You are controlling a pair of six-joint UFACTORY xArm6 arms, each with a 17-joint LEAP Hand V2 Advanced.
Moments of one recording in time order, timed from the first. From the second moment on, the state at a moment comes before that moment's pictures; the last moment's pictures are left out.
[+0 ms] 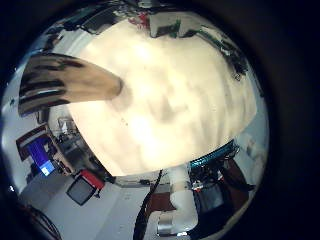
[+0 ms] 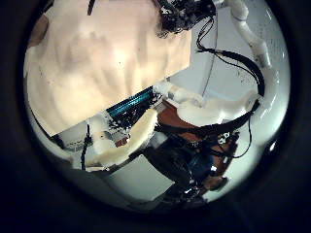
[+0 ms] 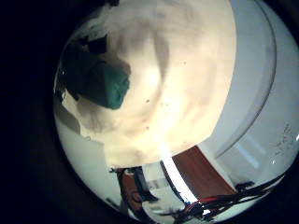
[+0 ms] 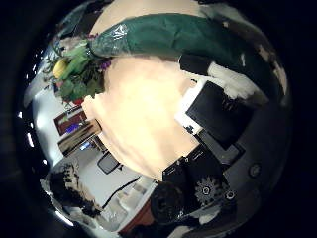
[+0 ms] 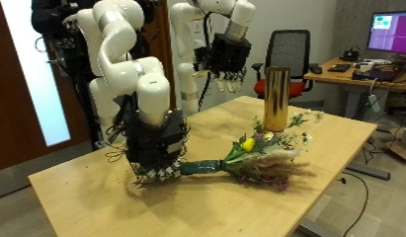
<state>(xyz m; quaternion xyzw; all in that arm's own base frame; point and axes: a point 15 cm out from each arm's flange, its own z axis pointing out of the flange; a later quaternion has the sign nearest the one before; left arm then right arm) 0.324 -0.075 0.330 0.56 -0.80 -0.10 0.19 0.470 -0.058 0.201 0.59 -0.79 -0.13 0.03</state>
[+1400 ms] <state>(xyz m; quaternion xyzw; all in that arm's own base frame) 0.346 -0.081 0.395 0.62 -0.76 0.06 0.21 0.394 -0.005 0.499 0.58 -0.60 -0.24 -0.49</state>
